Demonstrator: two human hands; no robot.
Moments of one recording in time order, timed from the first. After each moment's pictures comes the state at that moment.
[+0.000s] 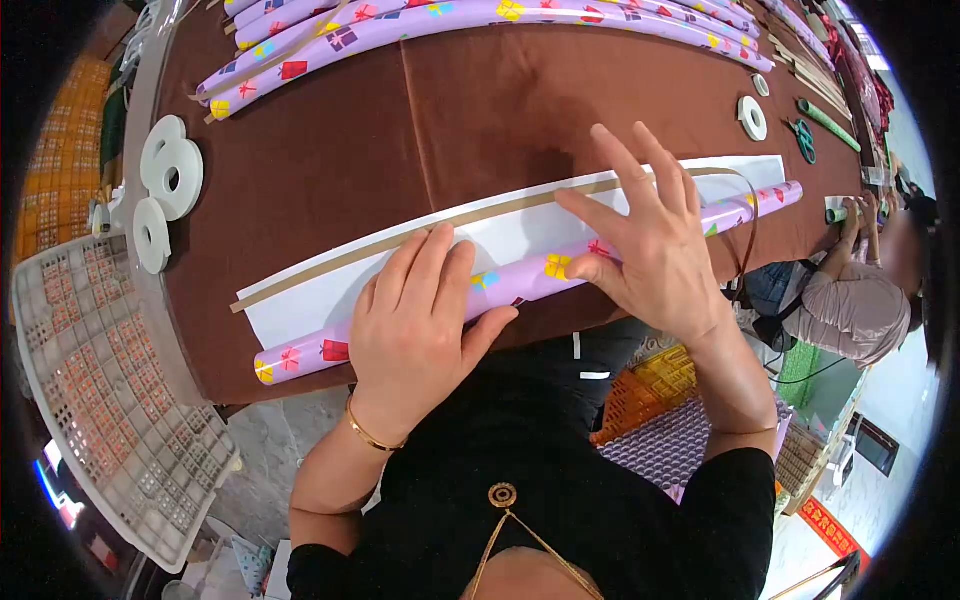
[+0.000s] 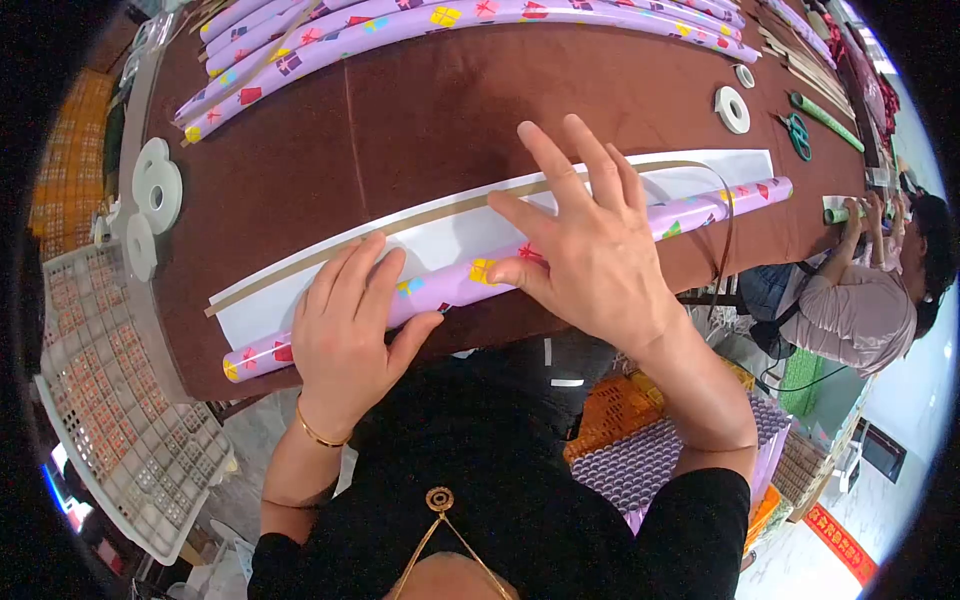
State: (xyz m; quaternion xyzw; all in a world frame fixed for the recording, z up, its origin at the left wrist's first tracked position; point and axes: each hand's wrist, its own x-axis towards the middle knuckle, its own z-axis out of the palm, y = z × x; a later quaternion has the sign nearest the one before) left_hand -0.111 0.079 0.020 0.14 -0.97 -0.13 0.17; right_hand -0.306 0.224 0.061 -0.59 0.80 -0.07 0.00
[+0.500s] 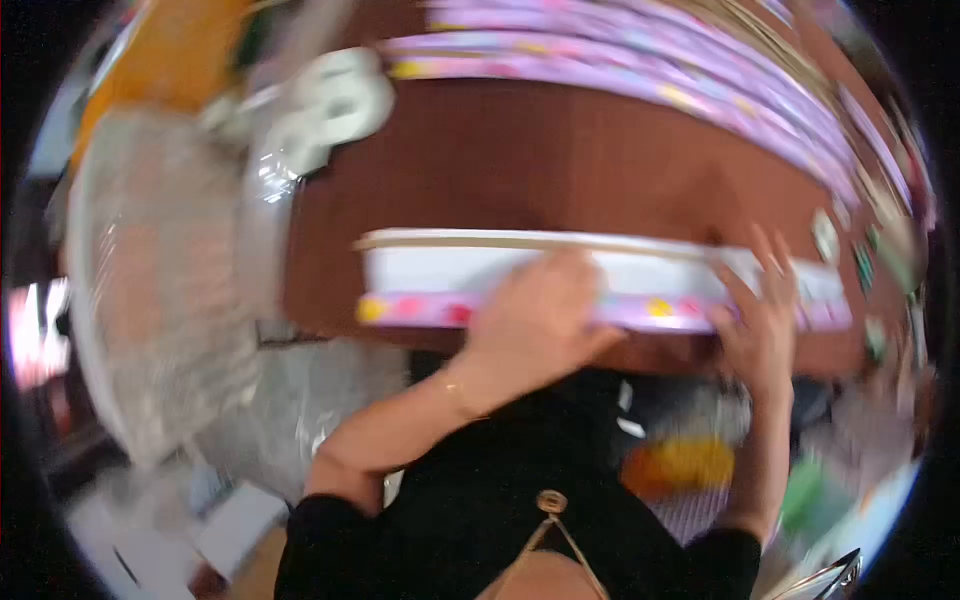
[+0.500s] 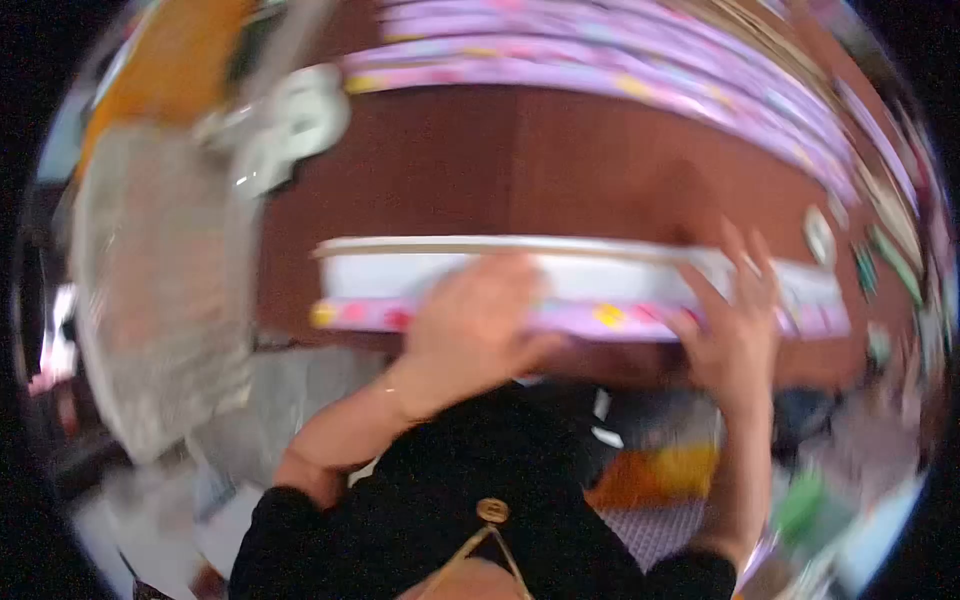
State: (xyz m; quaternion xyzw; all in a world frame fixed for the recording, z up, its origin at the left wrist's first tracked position) left_hand -0.107 0.085 0.008 0.15 -0.94 -0.22 0.22; right_hand -0.332 0.258 0.068 -0.56 0.83 -0.01 -0.02
